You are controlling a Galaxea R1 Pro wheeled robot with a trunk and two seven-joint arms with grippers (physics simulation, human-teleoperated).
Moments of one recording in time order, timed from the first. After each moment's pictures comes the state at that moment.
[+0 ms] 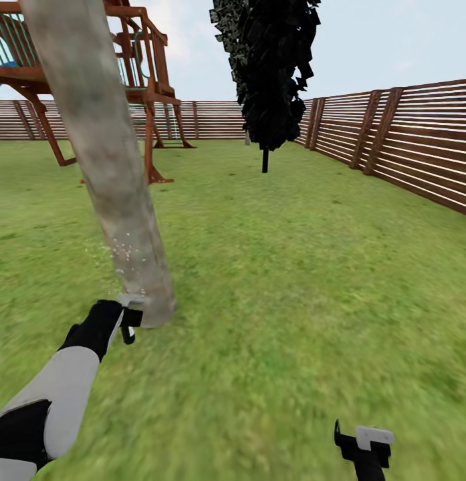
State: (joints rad) left arm -0.95 0.08 0.28 -0.58 -0.45 0.64 -0.18; right arm -0.44 -0.05 -0.58 -0.13 0.59 -0.60 -0.25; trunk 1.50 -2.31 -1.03
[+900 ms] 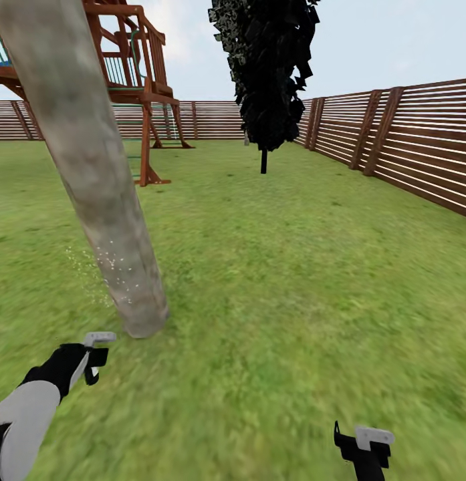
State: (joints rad) left arm -0.85 0.24 0.34 -0.35 -0.36 0.41 -0.09; right arm -0.44 -0.05 -0.58 -0.13 0.59 -0.60 -0.25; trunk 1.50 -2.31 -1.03
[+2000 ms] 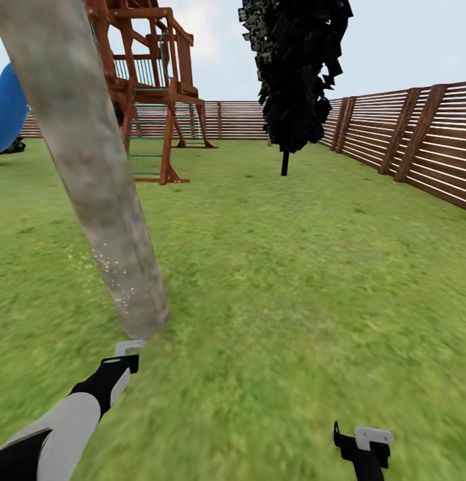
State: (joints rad) left arm -0.81 0.07 0.34 -0.26 -0.28 0.17 0.18; right arm -0.44 -0.05 -0.58 -0.13 0.59 -0.60 -0.25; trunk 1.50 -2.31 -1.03
